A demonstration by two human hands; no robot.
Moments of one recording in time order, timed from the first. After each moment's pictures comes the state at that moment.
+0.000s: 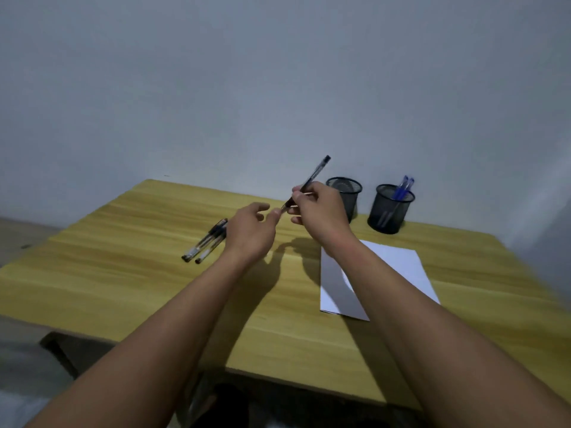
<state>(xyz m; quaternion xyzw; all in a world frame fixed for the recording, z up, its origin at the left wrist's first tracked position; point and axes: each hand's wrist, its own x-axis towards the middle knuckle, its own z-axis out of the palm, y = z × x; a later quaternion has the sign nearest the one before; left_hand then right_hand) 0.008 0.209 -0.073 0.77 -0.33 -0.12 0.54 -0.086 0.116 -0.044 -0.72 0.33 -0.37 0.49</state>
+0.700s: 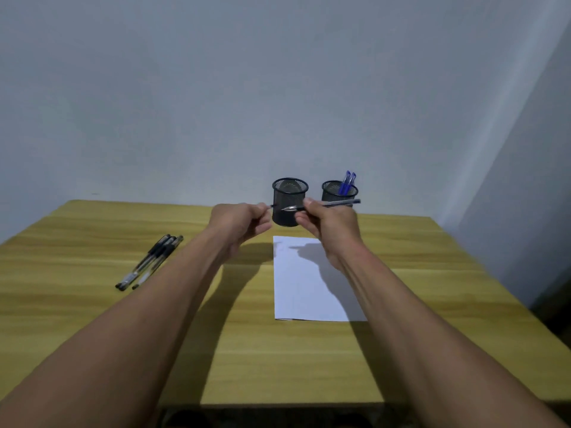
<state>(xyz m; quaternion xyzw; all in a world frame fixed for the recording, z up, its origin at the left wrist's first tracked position) -0.010 0.136 -0.053 0.56 -0.23 -0.42 0.67 -0.168 0.057 -0.062 -0.48 0.34 -0.48 0.65</state>
